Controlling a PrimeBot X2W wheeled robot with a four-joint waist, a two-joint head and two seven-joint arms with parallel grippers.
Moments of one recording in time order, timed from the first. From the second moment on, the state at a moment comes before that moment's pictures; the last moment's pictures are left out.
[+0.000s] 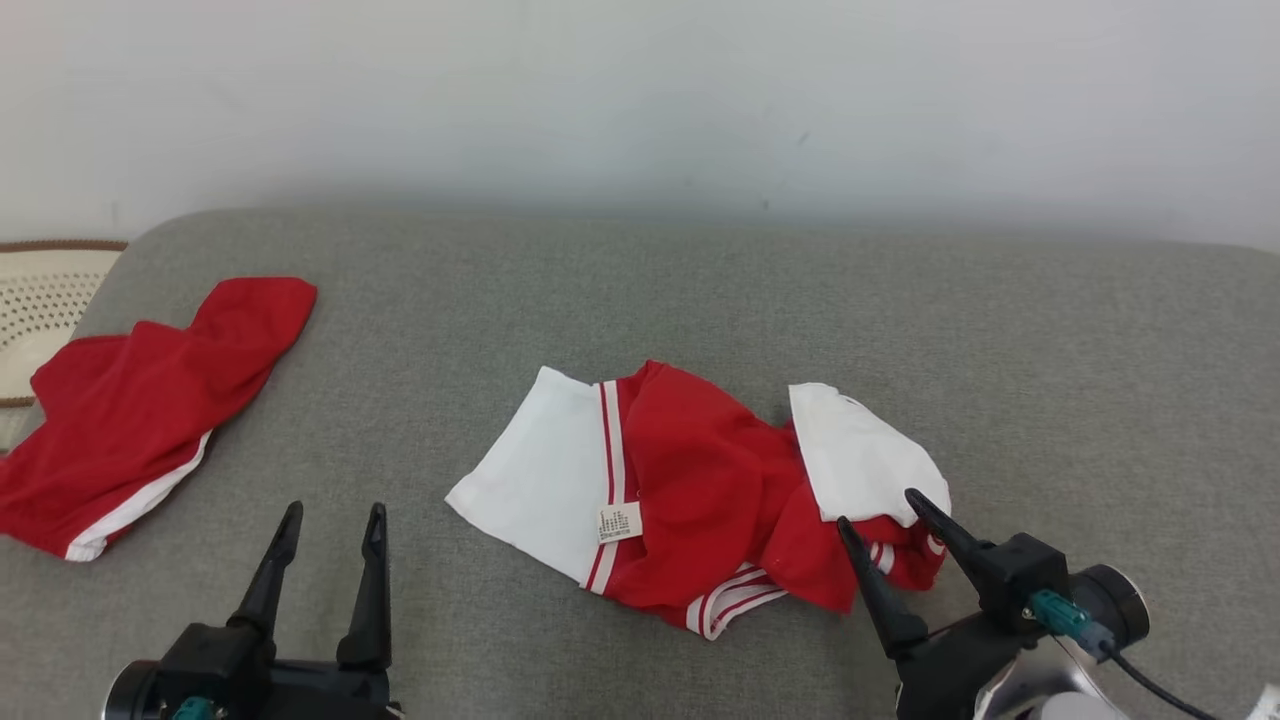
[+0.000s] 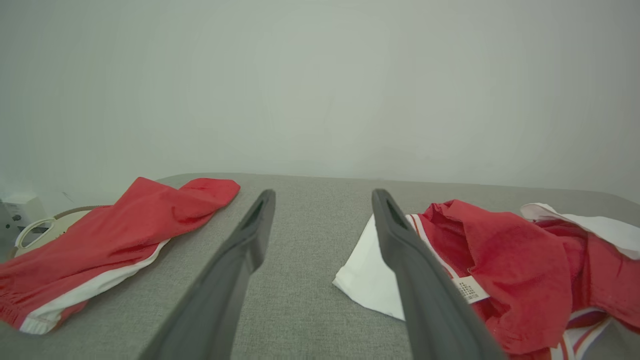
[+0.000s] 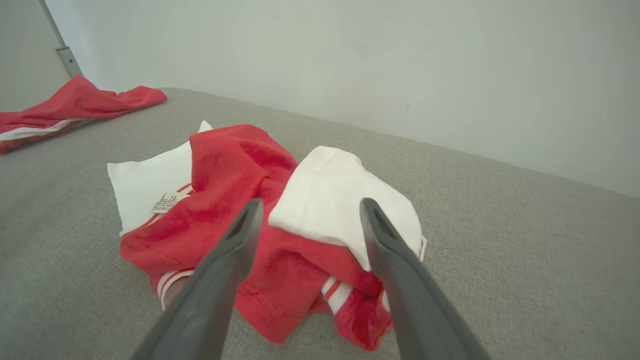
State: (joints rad) left arm -0.17 0.29 -0.31 -0.02 -0.38 0.22 -0.26; right arm -0.15 -0.25 0.42 0.10 0.15 0.13 -0.03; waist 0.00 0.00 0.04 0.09
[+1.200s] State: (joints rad) left arm -0.23 0.21 -0.28 0.01 -0.30 0.15 -0.26; right arm -0.18 -0.17 0.05 0.21 0.26 0.13 -0.07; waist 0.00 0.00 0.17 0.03
